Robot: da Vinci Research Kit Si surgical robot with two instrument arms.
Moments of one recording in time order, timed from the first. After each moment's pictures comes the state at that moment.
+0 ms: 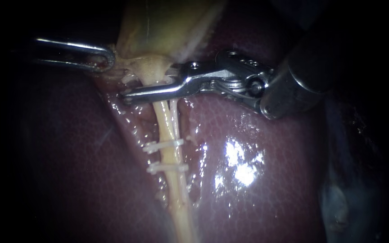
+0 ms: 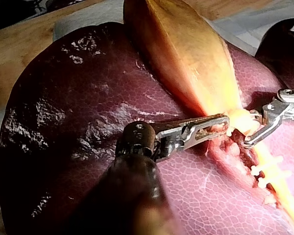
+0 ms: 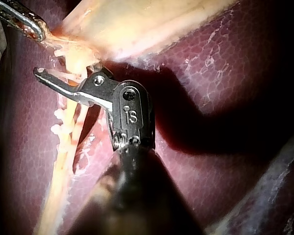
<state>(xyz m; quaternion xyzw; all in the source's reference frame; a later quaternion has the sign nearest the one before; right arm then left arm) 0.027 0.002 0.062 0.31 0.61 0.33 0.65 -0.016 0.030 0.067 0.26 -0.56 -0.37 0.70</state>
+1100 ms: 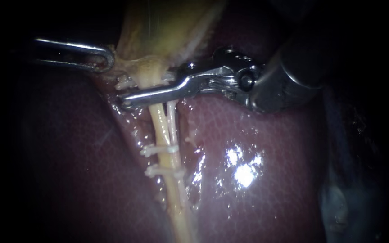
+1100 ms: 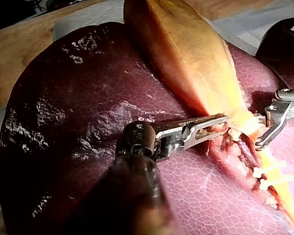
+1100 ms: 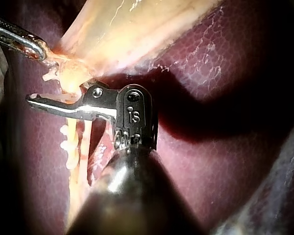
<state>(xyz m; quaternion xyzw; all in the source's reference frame) 0.028 0.001 0.061 0.48 0.62 0.28 0.56 -0.016 0.030 0.067 0.26 -0.56 -0.36 0.70</state>
